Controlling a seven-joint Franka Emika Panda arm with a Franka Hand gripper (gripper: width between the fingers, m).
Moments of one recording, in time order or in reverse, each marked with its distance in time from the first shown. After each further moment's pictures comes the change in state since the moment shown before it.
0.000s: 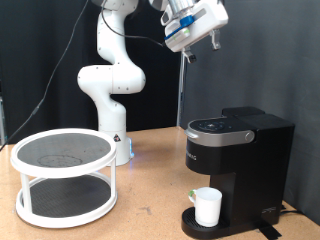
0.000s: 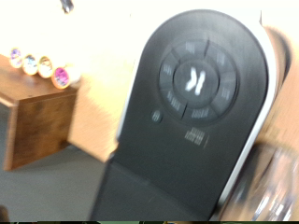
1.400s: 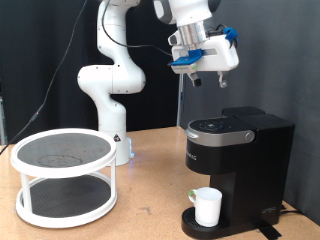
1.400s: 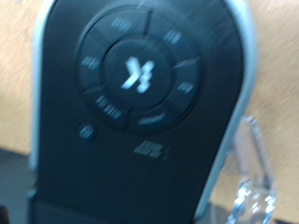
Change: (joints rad) arm -0.010 0.277 -0.009 0.131 0.017 -0.187 0.128
